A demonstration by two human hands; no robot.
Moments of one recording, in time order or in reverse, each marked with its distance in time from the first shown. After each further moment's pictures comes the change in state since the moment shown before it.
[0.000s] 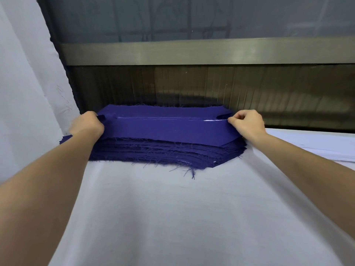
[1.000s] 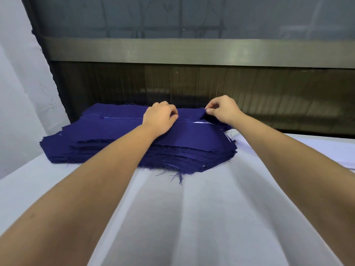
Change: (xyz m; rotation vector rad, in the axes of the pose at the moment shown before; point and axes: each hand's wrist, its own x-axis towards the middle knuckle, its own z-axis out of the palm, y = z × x) left_hand -0.065 0.167 0.032 -0.125 -0.025 0.750; right_hand 0.045 -0.038 0.009 -0.200 -0.246 -0.188
